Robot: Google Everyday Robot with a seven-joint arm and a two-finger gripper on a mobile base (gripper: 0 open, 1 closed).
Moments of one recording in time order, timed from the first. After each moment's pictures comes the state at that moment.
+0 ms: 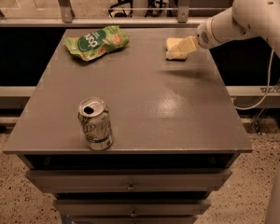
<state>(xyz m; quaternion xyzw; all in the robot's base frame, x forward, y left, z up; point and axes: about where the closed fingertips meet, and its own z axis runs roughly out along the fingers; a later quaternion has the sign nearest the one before) 0.761 -0.186 0.882 -0.31 0.85 0.10 0.41</state>
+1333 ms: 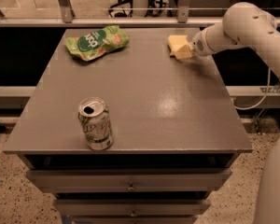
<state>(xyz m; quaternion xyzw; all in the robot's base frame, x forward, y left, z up) 0.784 -0.195 0.840 -0.26 0.87 0.10 0.41</state>
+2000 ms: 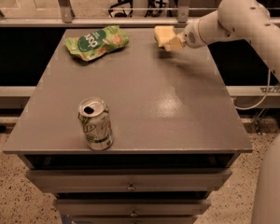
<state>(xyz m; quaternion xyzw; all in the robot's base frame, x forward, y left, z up) 0.787 -0.151 0.874 -0.31 0.83 0.13 0.44</state>
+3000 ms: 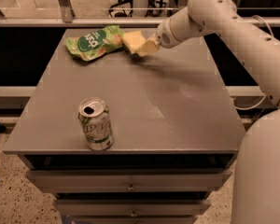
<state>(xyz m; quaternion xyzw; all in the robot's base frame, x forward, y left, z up) 0.774 -0.049 0.872 -0.43 0.80 0.15 0.40</state>
